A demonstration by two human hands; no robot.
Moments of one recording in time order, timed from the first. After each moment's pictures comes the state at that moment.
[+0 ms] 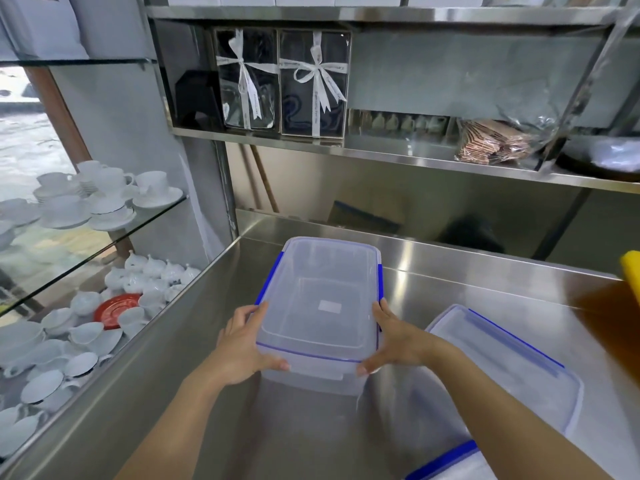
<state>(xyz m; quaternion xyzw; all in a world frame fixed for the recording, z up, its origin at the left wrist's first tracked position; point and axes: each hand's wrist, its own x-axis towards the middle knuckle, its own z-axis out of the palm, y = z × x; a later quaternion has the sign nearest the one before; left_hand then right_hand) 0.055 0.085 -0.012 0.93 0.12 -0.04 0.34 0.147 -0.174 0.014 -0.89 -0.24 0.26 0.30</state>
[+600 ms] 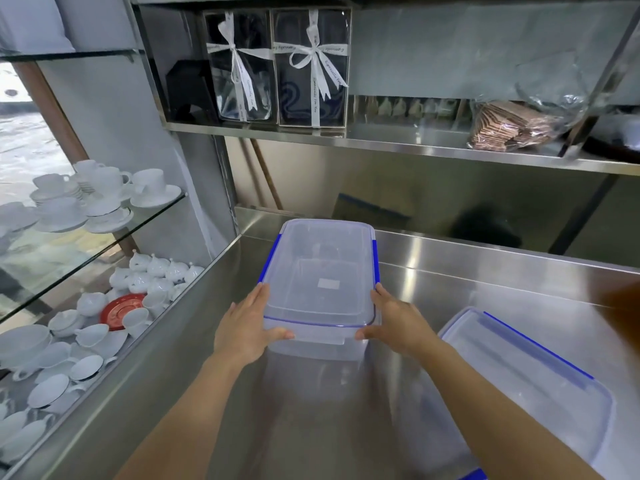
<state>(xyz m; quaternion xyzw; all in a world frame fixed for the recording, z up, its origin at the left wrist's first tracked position) 0.111 0.088 -0.020 0.97 0.14 0.01 0.21 0.188 -0.154 -0.007 -0.92 -0.20 0.13 0.29</state>
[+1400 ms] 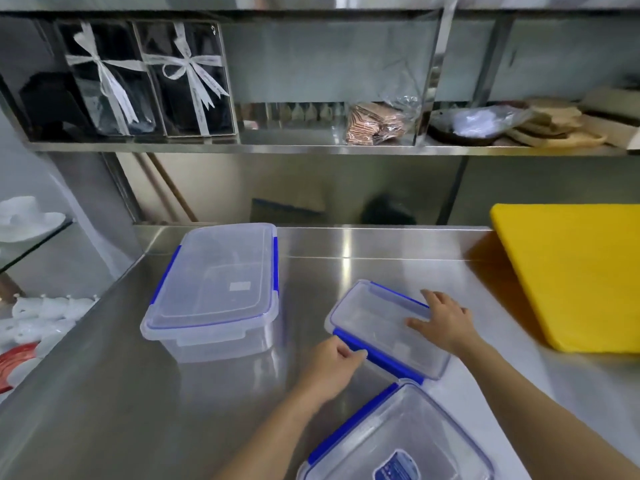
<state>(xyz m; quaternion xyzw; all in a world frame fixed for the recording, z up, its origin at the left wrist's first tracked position) 0.082 -0.165 -0.010 0.86 0.06 -0.14 0.48 0.149 -0.374 -0.014 -0.98 0.04 0.04 0.16</state>
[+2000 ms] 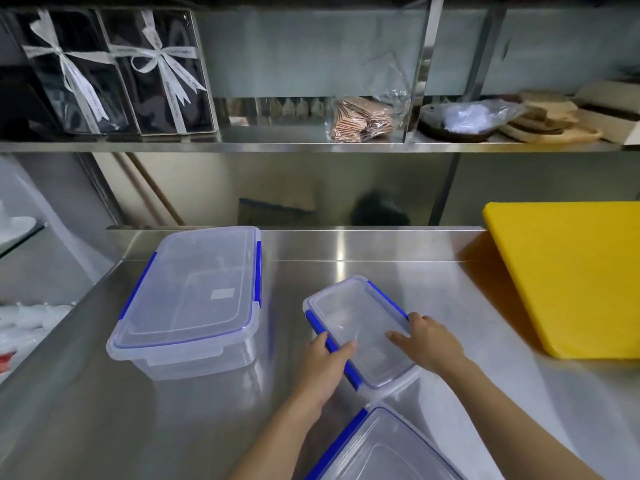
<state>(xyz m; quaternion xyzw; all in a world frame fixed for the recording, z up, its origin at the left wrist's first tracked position) 0.109 -0.186 -0.023 0.75 0.12 -0.13 0.64 0.160 -0.369 -0.032 -0.98 0.09 0.11 0.16</state>
